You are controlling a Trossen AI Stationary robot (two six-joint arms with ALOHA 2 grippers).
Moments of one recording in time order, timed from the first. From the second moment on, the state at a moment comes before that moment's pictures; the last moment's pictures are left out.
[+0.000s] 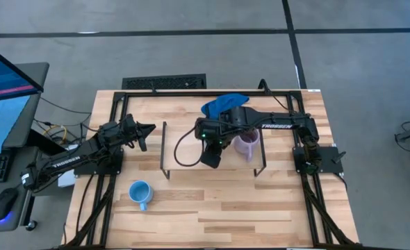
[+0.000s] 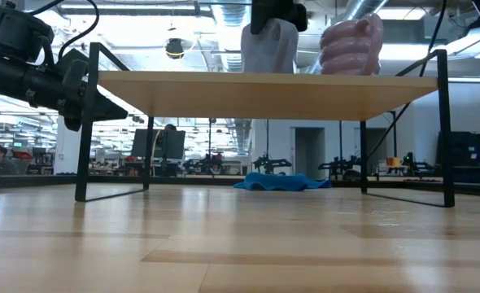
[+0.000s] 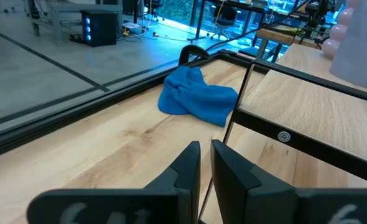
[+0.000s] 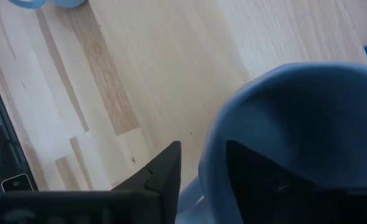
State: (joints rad) left arm 0.50 0.21 0.01 0.03 -0.01 -0.19; right arm 0.06 2.02 2.18 -1.40 -0.03 0.39
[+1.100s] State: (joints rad) left arm 0.50 0.21 0.01 0.03 -0.01 -0.19; right arm 0.00 2.02 2.35 -1.46 0.00 0.35
